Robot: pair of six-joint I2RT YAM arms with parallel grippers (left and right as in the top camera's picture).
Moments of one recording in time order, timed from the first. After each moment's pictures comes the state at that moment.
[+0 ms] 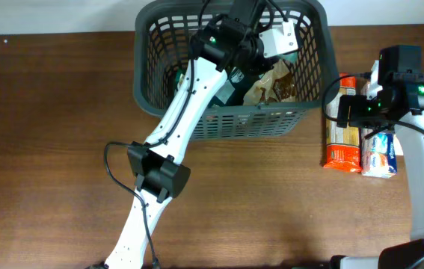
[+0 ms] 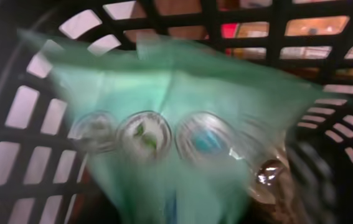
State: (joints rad) left arm -0.56 2.52 2.81 -1.08 0.31 0.79; right arm -0.12 1.55 1.51 -1.17 0.12 0.05
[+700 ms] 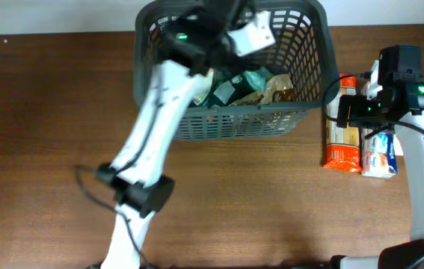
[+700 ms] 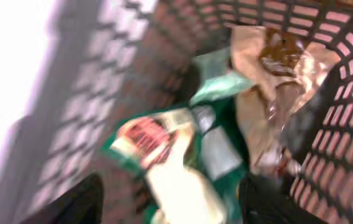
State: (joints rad) left arm -0.54 2.28 2.82 -1.43 -0.01 0.68; right arm -0.12 1.55 1.51 -1.17 0.12 0.05
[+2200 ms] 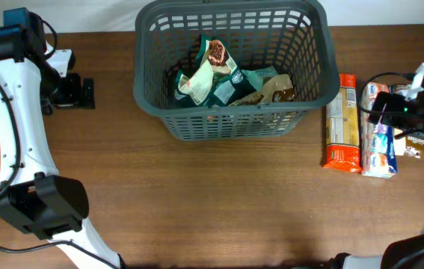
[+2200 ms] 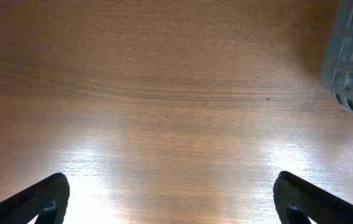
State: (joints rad) left arm 0.23 2.00 2.21 -1.64 -0.01 0.17; right arm -0.35 1.55 1.51 -1.12 0.05 0.05
